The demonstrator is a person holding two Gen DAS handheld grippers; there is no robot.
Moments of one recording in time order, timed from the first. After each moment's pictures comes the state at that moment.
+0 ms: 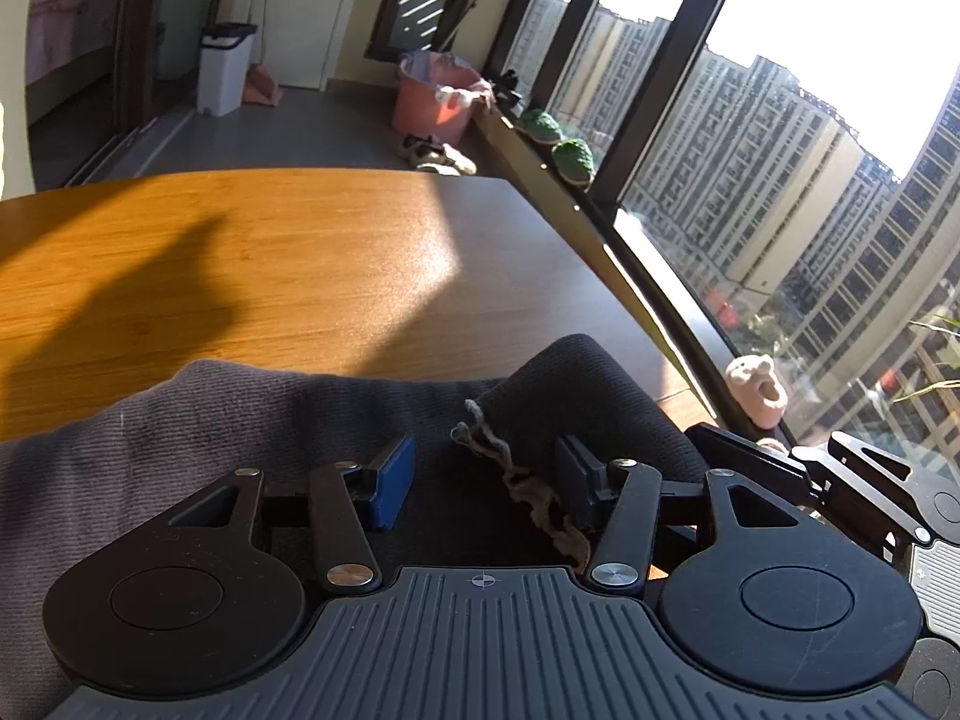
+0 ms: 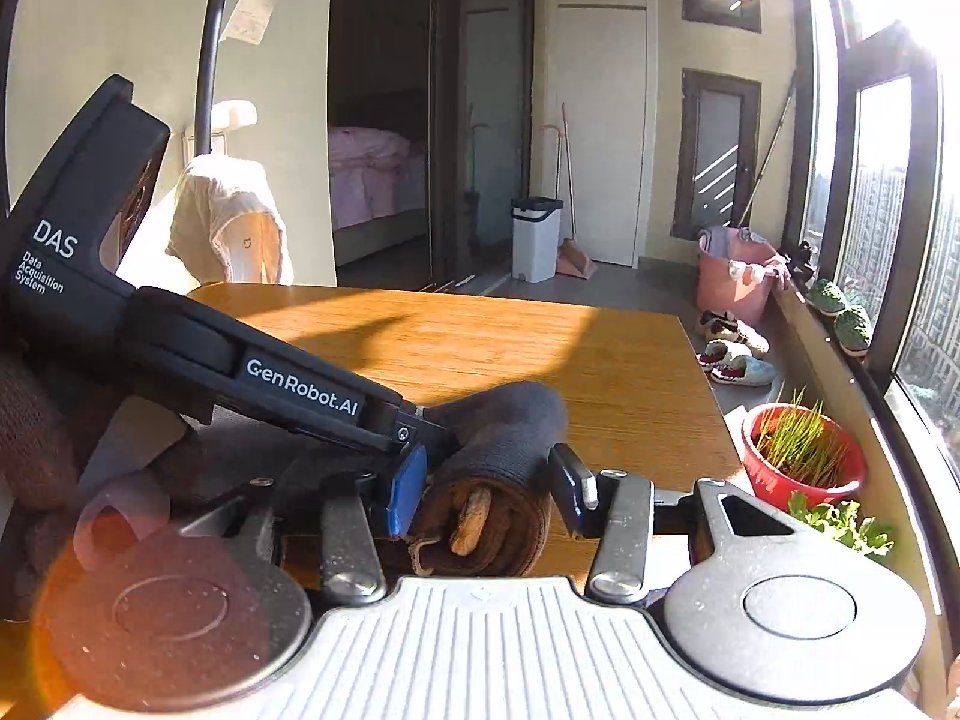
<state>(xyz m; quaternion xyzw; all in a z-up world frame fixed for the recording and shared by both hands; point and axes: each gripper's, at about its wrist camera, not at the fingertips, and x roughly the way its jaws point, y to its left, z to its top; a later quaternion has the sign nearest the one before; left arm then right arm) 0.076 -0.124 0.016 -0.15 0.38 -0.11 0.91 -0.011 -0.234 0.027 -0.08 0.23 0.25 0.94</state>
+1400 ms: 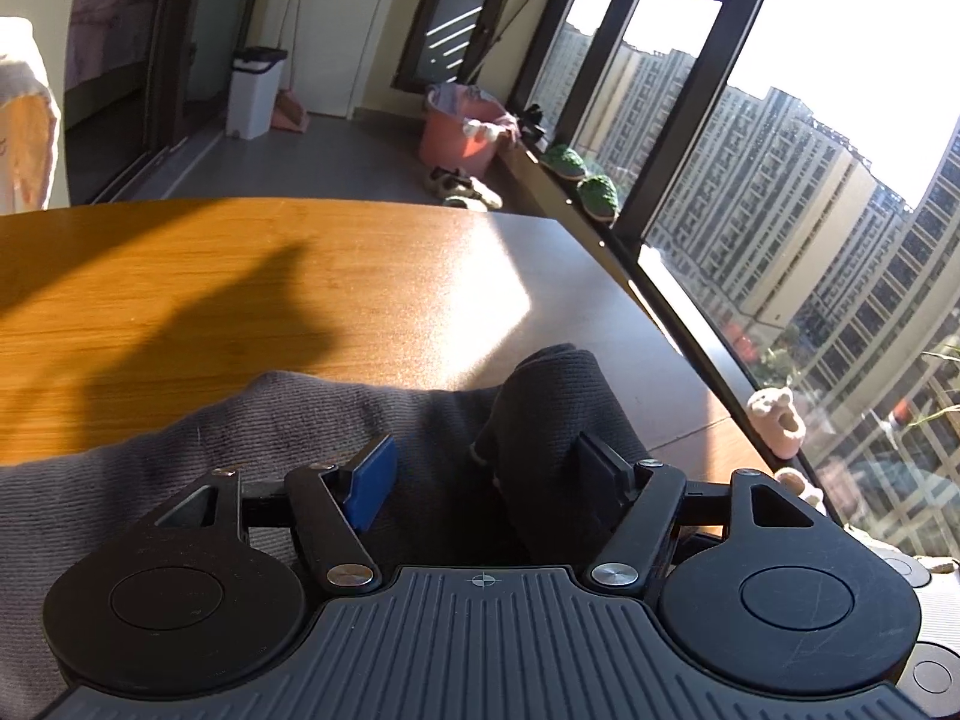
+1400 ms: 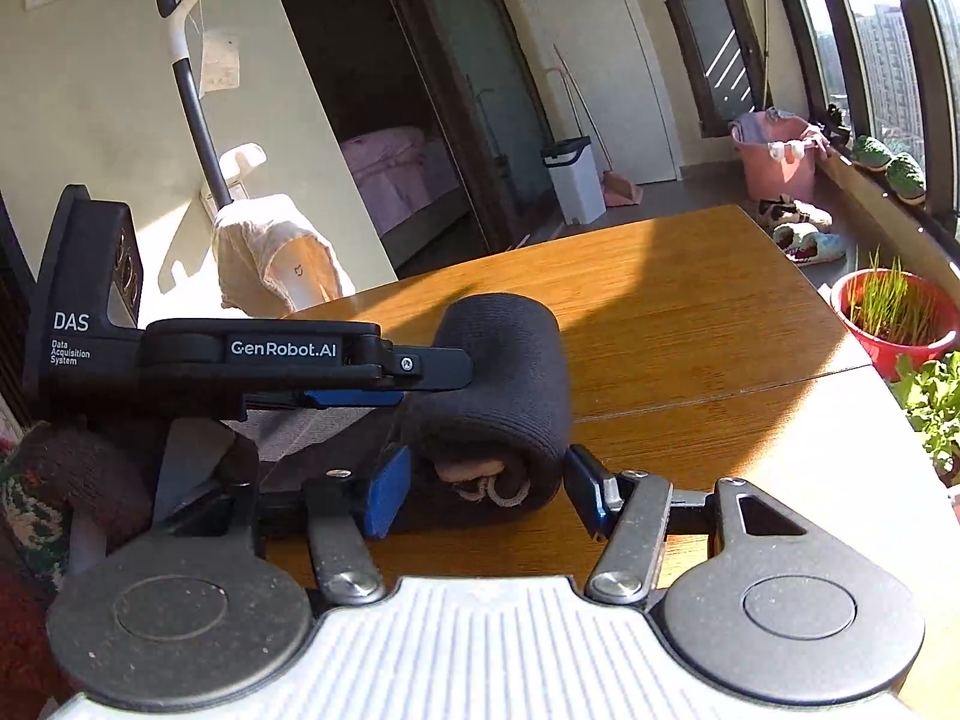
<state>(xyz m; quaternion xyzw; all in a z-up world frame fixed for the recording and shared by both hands) 0.058 -0.087 0.021 -0.15 0.35 -0.08 0.92 -0.017 -0.258 0.020 0.10 0.30 0.31 0.90</state>
